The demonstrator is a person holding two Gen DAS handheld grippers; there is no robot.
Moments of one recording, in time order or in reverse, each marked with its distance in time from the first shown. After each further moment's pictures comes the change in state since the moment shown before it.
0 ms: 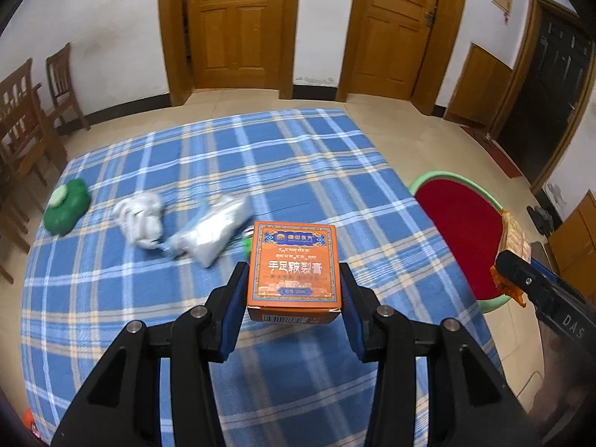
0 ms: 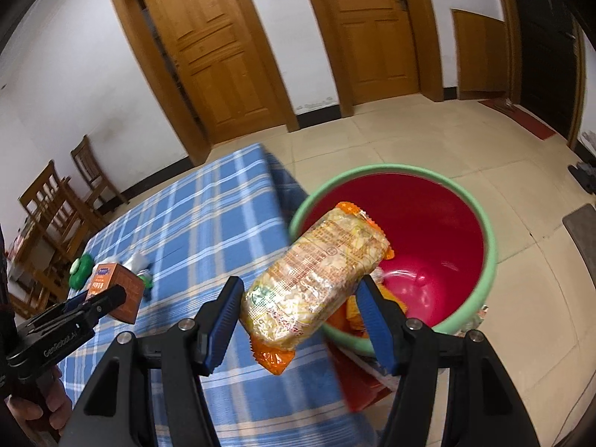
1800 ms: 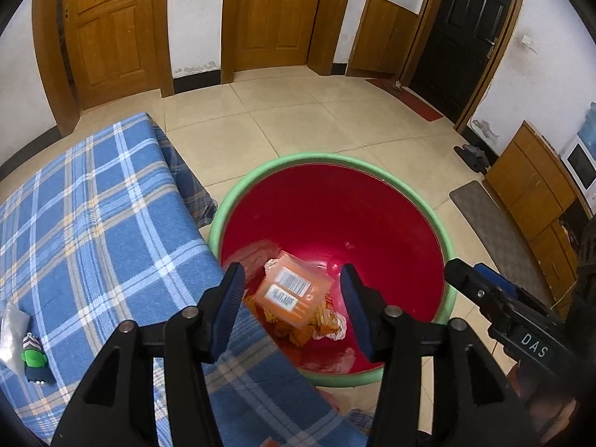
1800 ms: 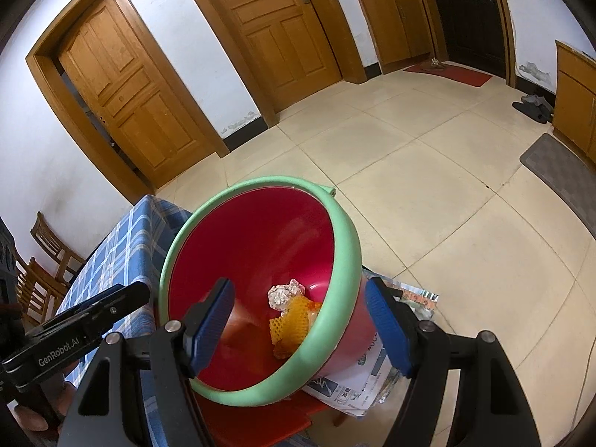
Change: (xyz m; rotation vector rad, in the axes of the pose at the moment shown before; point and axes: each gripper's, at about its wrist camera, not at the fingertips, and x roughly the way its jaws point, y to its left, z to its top) left arm 0.090 -0.176 0.040 0.251 0.094 -0.296; right arm 0.014 -0.137 0.005 0.267 -0.046 -0.111
